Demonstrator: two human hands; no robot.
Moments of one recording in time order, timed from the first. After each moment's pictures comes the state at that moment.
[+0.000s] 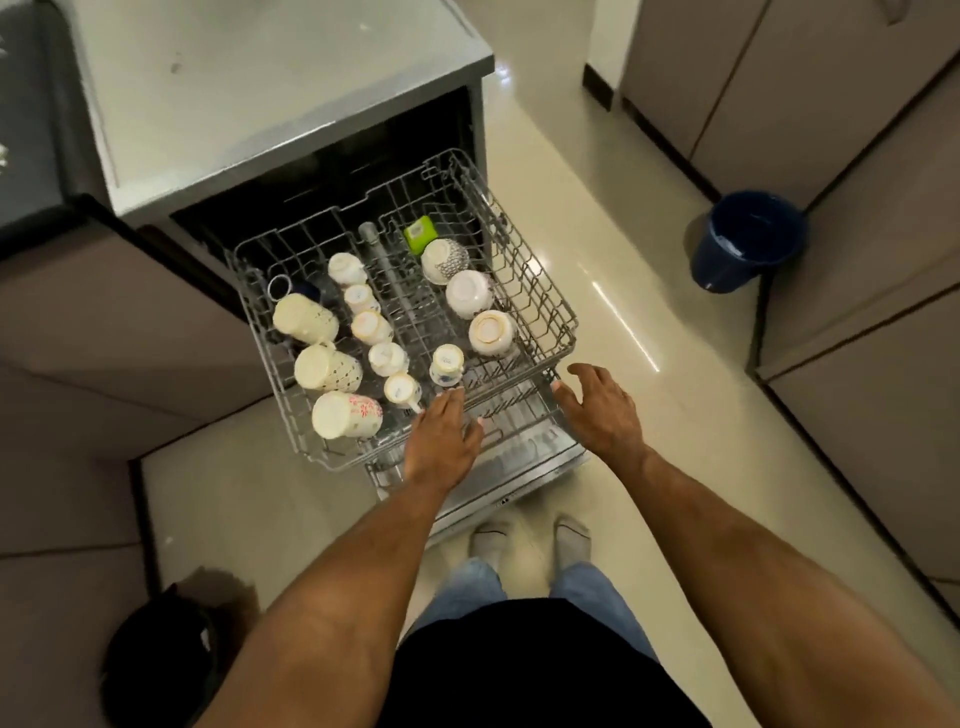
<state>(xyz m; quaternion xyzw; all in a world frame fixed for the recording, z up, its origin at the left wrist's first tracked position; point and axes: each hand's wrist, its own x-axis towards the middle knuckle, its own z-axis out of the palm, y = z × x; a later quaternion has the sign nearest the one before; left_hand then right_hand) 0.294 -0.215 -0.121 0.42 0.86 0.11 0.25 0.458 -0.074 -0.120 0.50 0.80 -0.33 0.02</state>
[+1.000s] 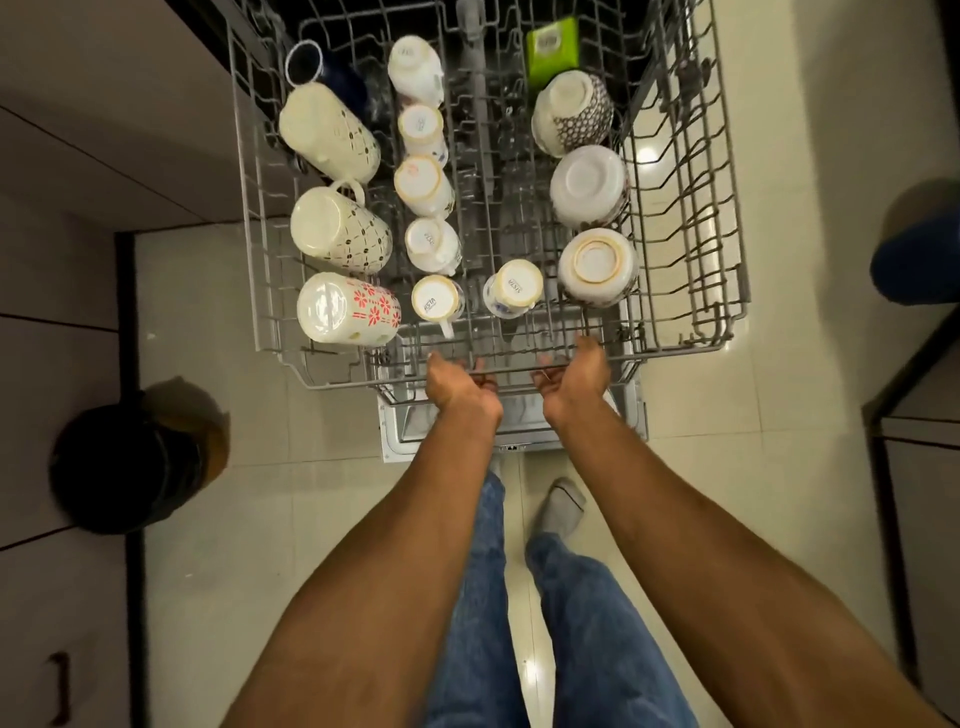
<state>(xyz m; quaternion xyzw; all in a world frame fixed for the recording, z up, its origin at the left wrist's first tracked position) 0.241 -0.151 -0.263 -0.55 0.45 0.67 0.23 0.297 -0.072 -0.288 0.70 0.16 -0.69 -0.10</state>
